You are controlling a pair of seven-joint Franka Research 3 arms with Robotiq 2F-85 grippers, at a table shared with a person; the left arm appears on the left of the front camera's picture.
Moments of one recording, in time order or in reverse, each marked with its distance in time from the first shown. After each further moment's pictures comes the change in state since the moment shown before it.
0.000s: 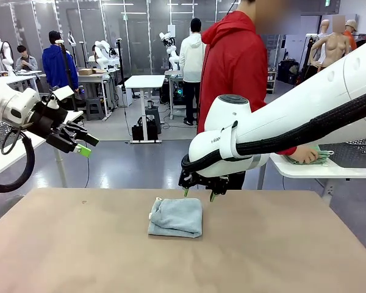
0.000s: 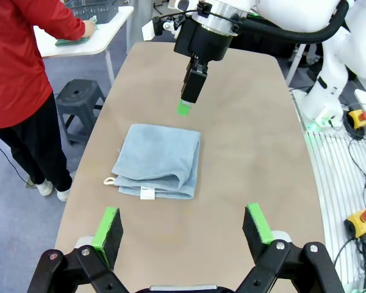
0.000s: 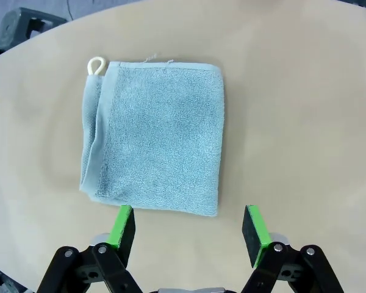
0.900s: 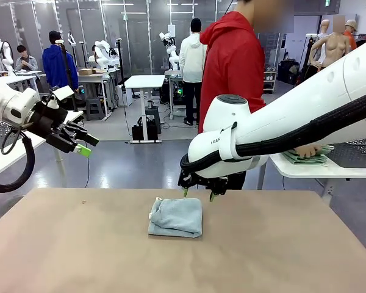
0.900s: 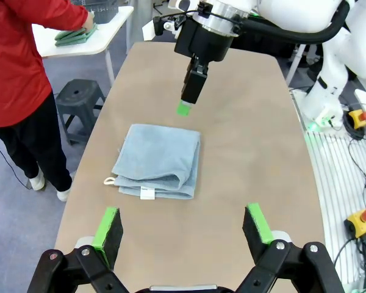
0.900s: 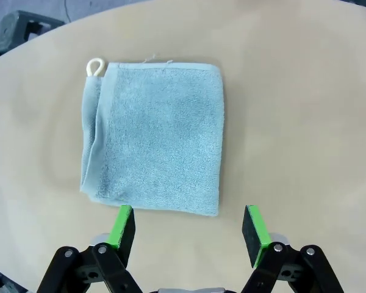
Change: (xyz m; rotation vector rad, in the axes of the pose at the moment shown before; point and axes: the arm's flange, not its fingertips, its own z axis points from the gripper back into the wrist) left arm 0.000 0.000 0.000 0.000 0.000 0.000; right arm -0.001 0.002 0.000 0.000 0.000 0.000
